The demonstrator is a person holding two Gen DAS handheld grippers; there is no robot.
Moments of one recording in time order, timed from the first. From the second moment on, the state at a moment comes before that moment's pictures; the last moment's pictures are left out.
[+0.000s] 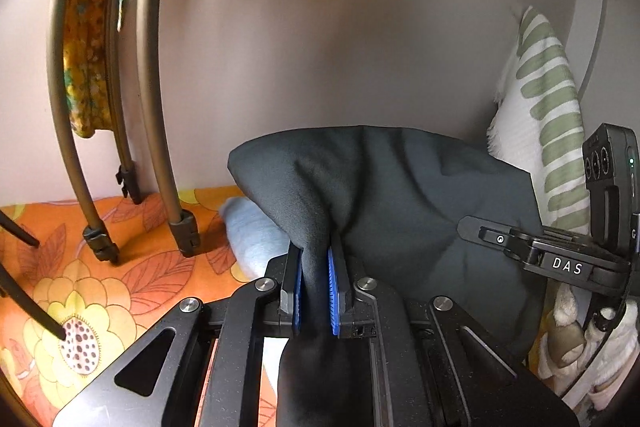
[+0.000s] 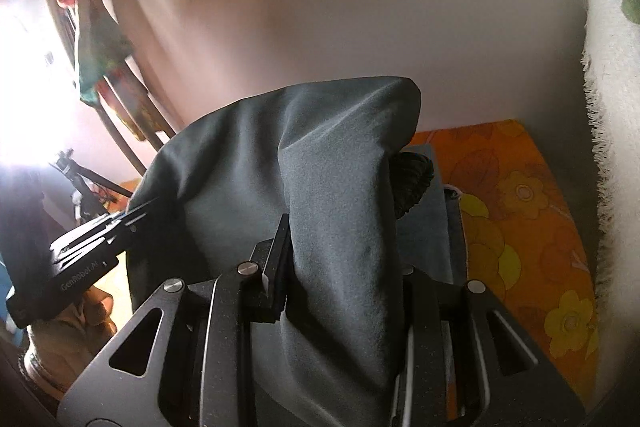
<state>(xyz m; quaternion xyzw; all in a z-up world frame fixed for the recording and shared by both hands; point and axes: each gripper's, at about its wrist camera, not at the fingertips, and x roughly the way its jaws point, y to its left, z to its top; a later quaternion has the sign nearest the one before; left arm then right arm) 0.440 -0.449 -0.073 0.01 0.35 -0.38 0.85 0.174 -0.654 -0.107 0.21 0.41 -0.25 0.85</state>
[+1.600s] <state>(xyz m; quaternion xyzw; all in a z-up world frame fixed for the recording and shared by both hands) 0.297 -0.360 -0.001 0.04 0.32 -0.39 0.87 0.065 -0.539 -0.014 0.13 0.39 -0.34 0.85</state>
